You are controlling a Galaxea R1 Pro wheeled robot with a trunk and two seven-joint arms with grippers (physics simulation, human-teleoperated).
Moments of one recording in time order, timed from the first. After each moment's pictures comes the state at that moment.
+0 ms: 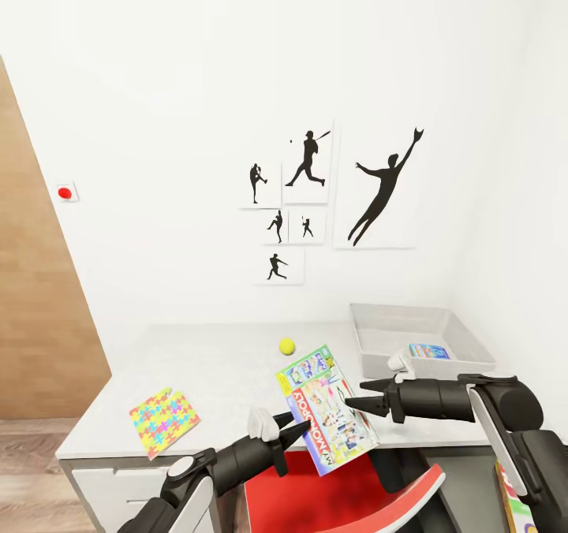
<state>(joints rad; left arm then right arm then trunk) -0.25 0.02 -0.42 -1.18 0.53 0.14 -0.76 -0.36 -0.28 -0.02 -1.61 -0.08 1.01 1.20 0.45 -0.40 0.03</state>
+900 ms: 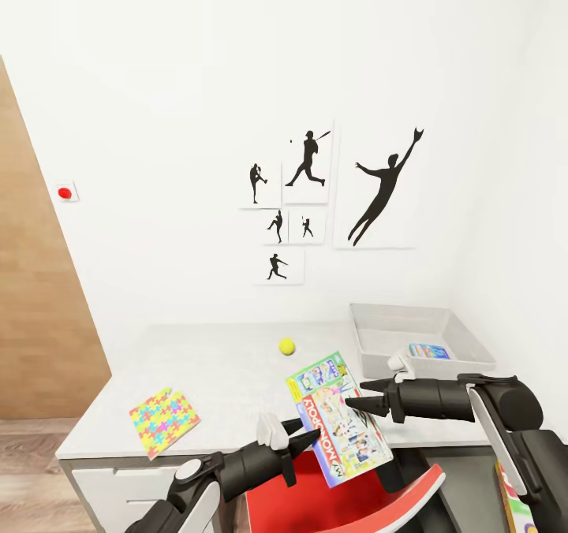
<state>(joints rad) -0.25 0.01 -0.47 -1.19 0.53 0.14 -0.76 -0.36 -0.28 -0.02 -1.60 -0.08 1.01 1.20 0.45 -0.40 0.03</state>
